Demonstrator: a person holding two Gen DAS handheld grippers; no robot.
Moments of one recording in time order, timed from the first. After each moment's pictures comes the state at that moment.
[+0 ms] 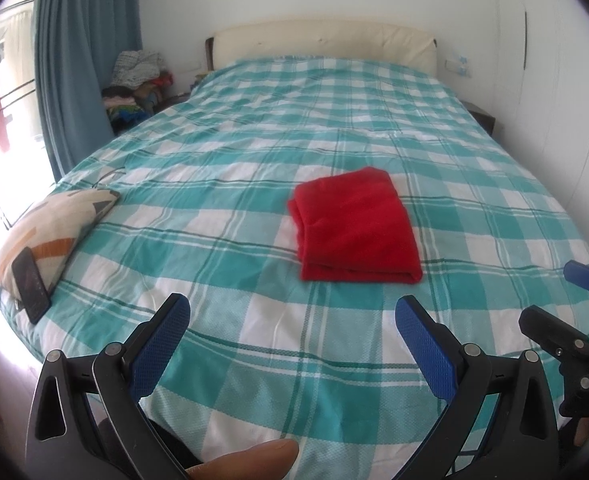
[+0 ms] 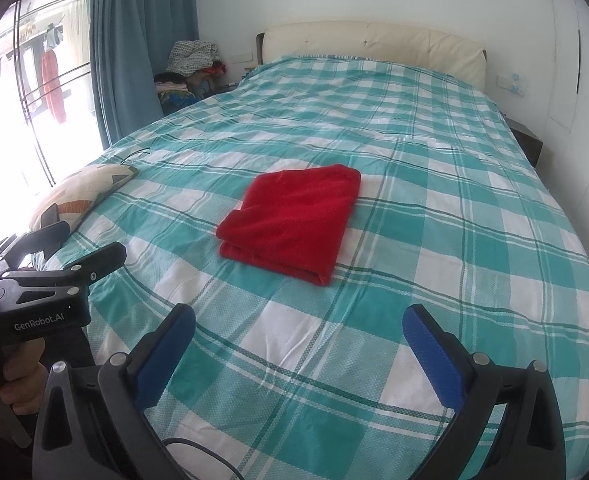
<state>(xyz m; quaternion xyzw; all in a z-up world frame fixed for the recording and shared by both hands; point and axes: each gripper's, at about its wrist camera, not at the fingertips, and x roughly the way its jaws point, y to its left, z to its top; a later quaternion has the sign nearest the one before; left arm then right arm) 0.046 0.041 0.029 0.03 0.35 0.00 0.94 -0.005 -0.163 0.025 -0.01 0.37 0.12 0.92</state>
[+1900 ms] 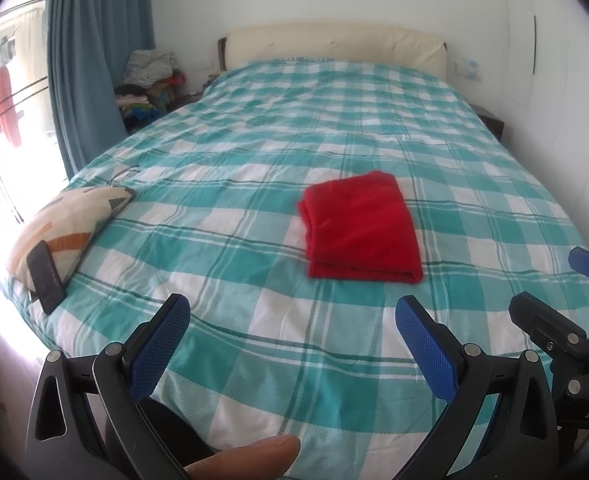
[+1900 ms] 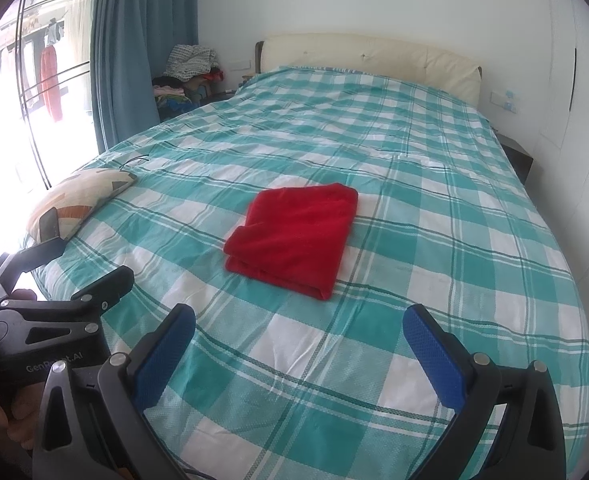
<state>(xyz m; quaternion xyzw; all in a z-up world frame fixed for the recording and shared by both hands) 0.031 0.041 0.041 0.02 0.35 0.02 0.94 -0.015 -0.143 0.053 -0.04 0.35 0.11 0.93</state>
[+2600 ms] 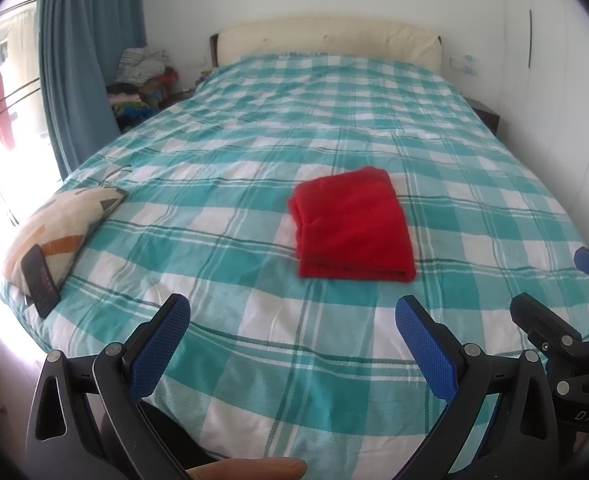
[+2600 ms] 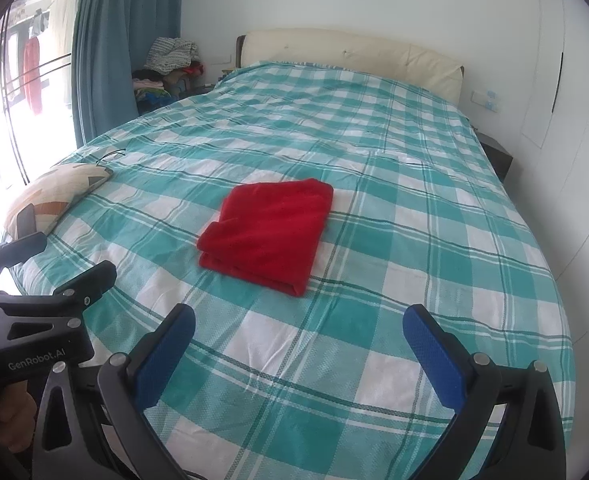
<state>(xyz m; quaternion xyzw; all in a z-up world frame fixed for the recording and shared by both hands) 0.040 0.030 0.040 0.03 0.36 0.01 0.93 -0.010 -0.147 0.053 -0.06 0.36 0.06 0.93</state>
